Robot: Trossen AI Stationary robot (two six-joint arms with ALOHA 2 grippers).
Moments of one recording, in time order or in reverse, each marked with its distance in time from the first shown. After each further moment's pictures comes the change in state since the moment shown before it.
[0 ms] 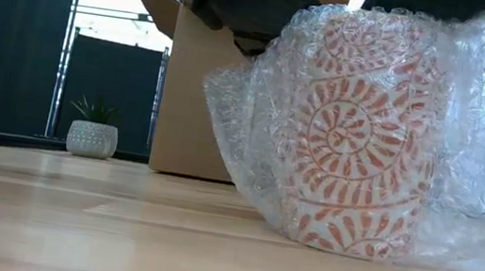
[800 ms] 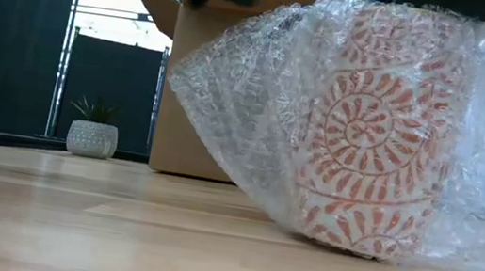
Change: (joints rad) left arm -0.048 -0.295 -0.035 -0.492 -0.127 -0.143; right arm -0.019 0.007 -0.003 -0.007 -0.054 -0.052
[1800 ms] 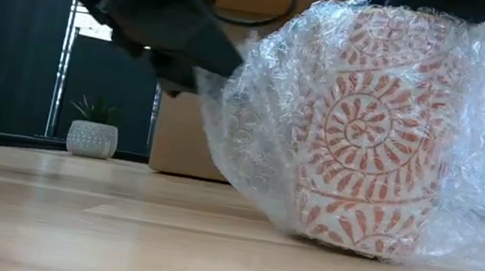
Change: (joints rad) left arm 0.028 0.157 -0.234 0.665 0.066 -0.092; right arm -0.018 0.001 -0.002 0.002 0.000 -0.030
